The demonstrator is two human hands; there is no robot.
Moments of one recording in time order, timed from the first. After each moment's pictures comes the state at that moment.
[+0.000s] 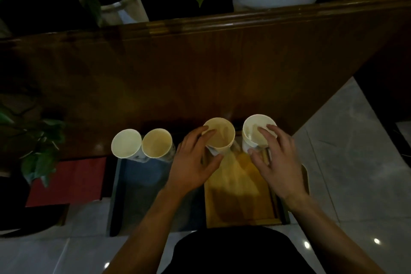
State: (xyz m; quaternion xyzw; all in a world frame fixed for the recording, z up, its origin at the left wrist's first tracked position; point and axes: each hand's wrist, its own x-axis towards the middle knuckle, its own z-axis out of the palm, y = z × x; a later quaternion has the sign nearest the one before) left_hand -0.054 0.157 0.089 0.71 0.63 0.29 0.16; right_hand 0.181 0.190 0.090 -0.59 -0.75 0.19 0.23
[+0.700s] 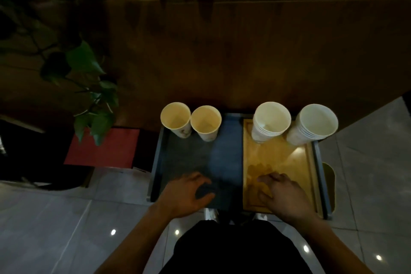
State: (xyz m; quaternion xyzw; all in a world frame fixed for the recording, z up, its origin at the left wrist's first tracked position) left_hand -0.166 0.017 0.043 0.67 0.68 0.02 0.31; right_hand 0.108 0.108 0.050 -0.50 -0.81 0.27 -0.15
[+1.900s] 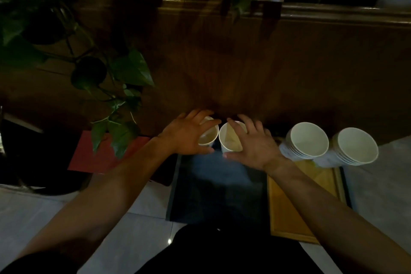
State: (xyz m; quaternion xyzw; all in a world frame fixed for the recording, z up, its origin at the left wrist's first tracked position) left_hand -0.300 0.162 0.078 0.80 0.59 -0.03 0.10; right_hand -0.067 0.210 0.075 -0.42 -0.89 0.15 -0.05
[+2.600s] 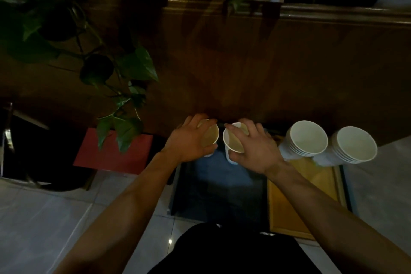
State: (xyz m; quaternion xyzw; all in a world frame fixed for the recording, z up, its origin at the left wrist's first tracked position) left_hand -0.275 0.128 0.073 0.71 0.68 0.11 0.15; right_hand -0.055 0.194 0.074 -0.39 -0.91 0.13 -0.01
